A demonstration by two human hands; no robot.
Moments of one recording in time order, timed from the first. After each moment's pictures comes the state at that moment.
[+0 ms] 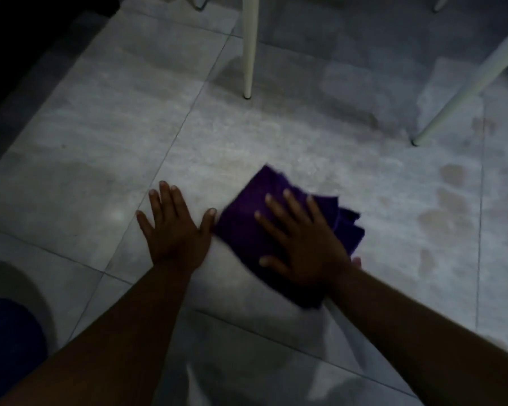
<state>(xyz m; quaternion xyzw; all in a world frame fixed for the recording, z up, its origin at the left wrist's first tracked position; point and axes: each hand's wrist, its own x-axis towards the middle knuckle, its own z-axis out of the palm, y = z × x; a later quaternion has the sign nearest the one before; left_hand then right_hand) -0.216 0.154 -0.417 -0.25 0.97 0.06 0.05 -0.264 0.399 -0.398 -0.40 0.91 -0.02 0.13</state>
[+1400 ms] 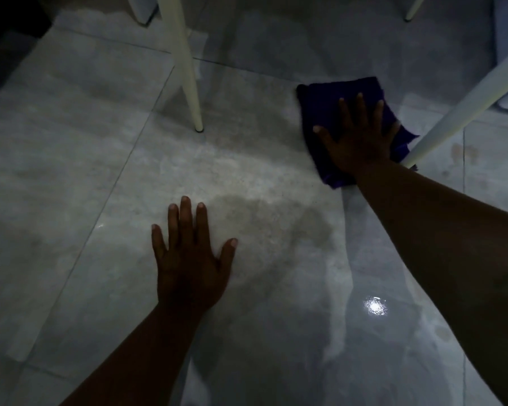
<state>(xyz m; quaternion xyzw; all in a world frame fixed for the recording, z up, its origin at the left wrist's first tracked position) -0.292 0.236 -0.416 -0.12 0.99 0.03 0.04 -0.546 0.491 -0.402 -0.02 0.99 -0.04 0.11</state>
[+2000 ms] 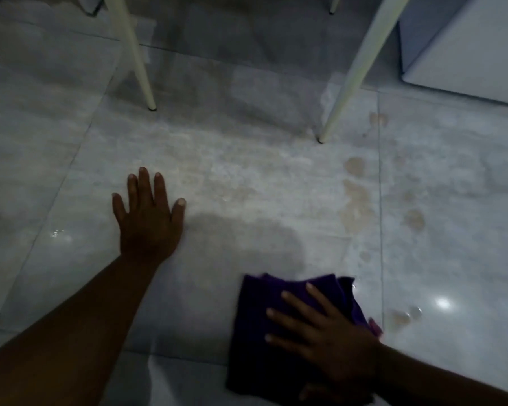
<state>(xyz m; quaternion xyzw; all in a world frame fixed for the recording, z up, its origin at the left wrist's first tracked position) -0.281 0.242 -0.413 -0.09 0.99 0.07 0.06 -0.140 0.593 -0.384 -0.53 0.84 0.04 0.14</state>
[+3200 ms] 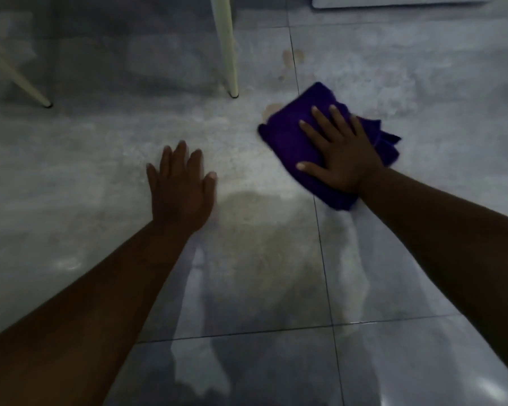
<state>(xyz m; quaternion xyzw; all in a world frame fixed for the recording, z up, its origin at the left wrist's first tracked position) -0.304 0.407 -0.398 0.06 0.99 0.10 0.05 -0.324 0.732 -0.399 -0.12 0.99 -0.01 0.11</state>
